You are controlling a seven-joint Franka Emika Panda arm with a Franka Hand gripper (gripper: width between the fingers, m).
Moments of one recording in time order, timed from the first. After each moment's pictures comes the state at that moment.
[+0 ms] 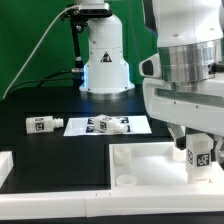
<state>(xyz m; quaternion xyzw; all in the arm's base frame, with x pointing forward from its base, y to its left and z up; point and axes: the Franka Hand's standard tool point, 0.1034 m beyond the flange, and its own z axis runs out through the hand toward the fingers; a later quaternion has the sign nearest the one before) 0.640 0.110 0.071 -0.89 0.46 -0.01 0.07</state>
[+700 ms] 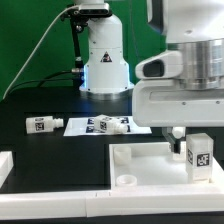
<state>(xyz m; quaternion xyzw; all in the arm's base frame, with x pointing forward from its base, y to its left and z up) 0.643 0.120 0.074 -1.00 0.07 -0.04 0.03</state>
